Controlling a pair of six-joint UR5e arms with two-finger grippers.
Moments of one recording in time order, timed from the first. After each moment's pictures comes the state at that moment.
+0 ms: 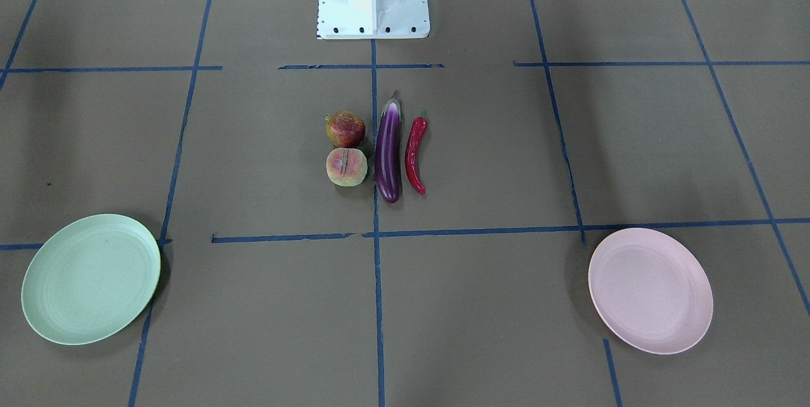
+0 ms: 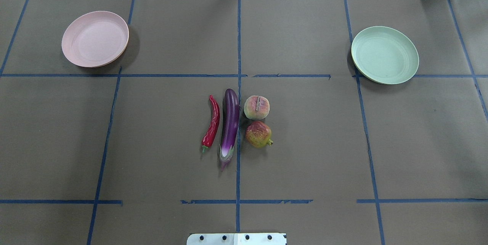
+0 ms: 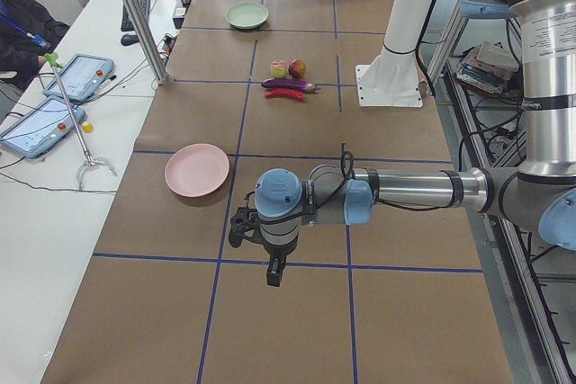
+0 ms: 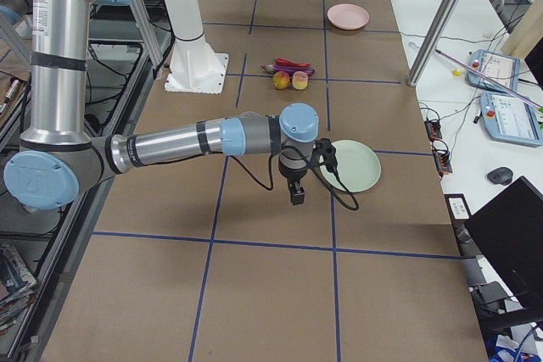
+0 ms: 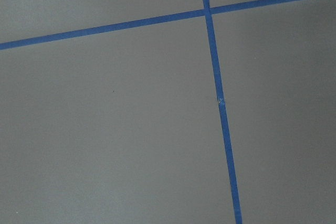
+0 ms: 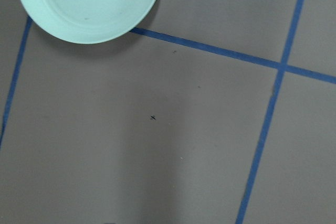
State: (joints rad) left arm -1.64 -1.38 -1.77 -1.53 -2.32 0.22; right arm 1.43 -1.66 1.91 -1.64 2.44 -0.10
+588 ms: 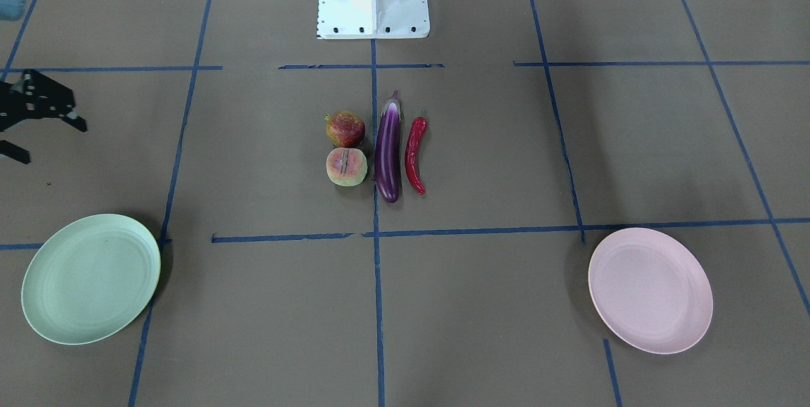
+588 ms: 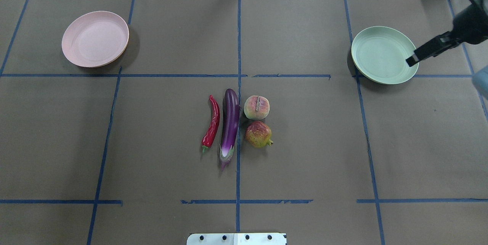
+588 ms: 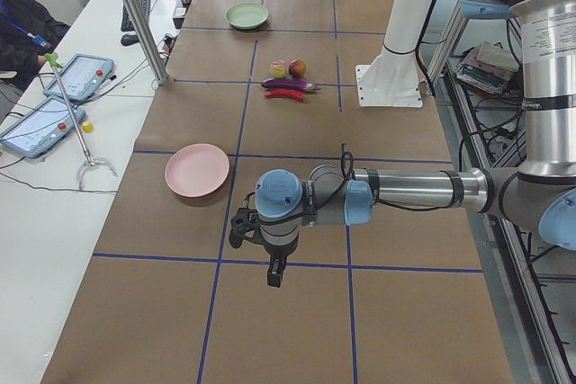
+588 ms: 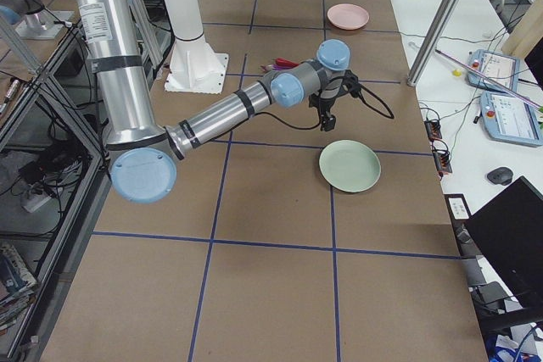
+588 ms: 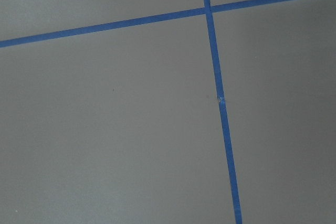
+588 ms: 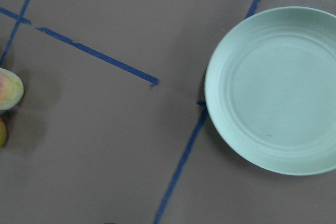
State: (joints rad) left arm -1.63 -1.38 -1.77 -1.52 -2.32 0.22; right arm 1.13 -1.31 1.90 -1.56 2.44 0.33
